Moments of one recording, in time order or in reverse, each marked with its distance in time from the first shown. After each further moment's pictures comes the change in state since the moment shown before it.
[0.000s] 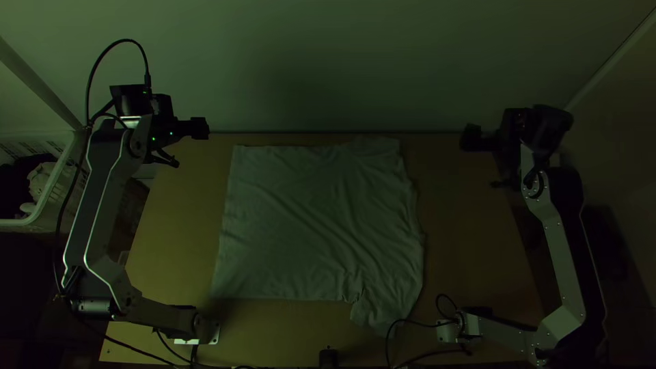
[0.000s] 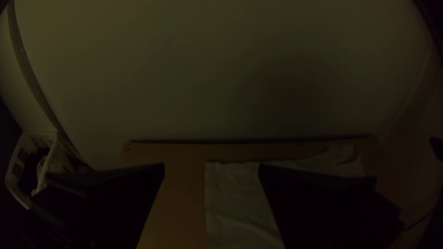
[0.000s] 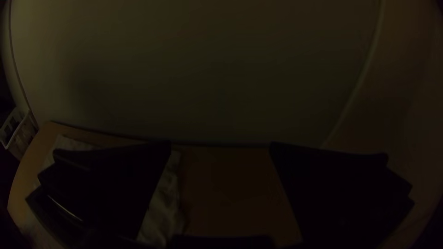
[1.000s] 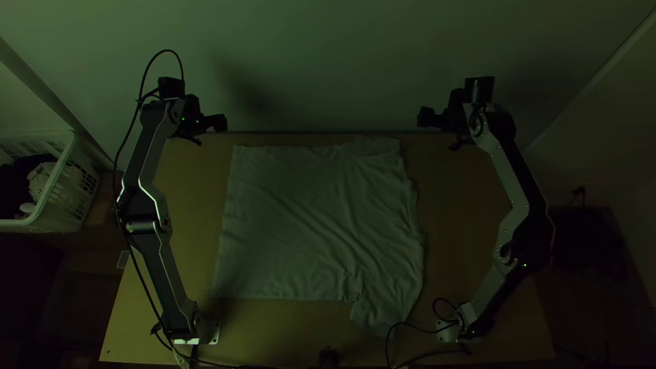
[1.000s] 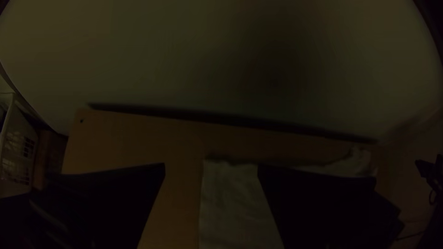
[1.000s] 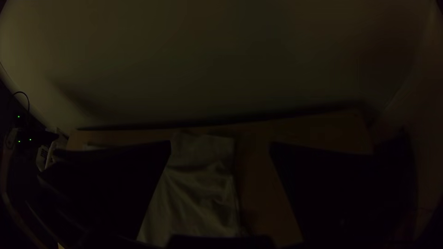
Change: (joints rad) left arm 0.067 0.636 0.477 -0.123 0.140 -0.072; right arm 0.045 0.597 0.433 -0.125 -0.216 0.255
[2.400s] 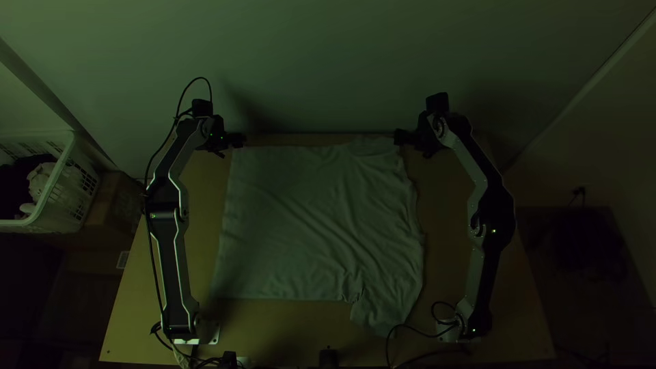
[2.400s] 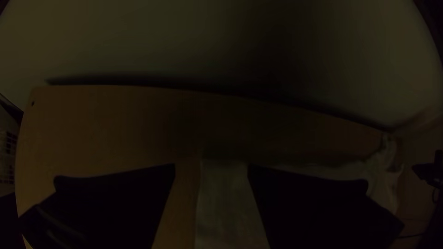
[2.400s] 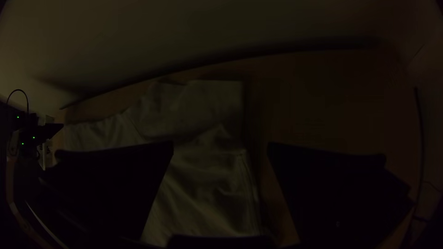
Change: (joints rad) left arm -0.050 0.230 0.005 0.145 -0.024 -0.014; right arm 0.054 0.303 0.119 -0.111 -0.020 0.079
